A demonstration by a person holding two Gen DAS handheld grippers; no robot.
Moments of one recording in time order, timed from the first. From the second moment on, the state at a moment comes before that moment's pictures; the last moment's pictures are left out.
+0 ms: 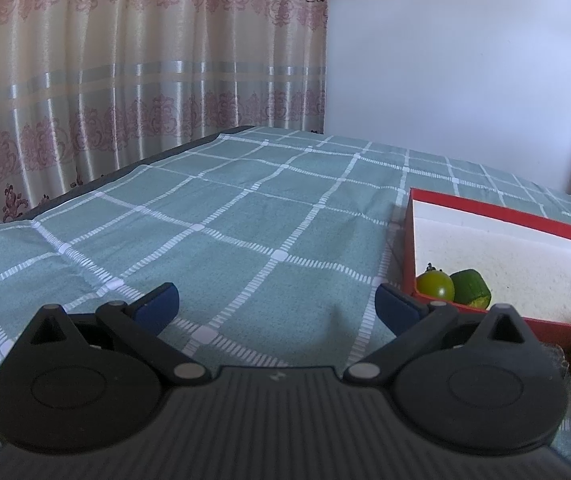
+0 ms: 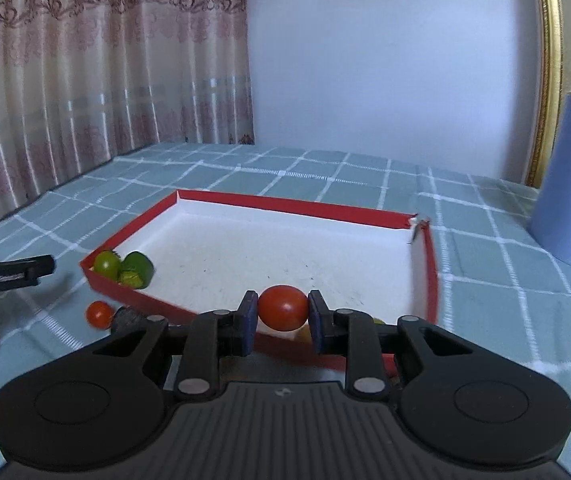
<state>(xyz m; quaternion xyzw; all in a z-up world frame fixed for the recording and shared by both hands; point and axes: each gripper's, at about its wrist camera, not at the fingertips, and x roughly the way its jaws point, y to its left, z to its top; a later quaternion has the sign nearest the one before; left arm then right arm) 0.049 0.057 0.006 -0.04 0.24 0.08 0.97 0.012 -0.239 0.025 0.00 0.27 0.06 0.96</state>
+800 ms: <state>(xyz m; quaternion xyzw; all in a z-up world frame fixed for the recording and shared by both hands) 0.044 0.047 0.009 -0.01 0.23 0.02 0.97 -0.055 -0.289 0.013 0.06 0.23 0.03 0.97</state>
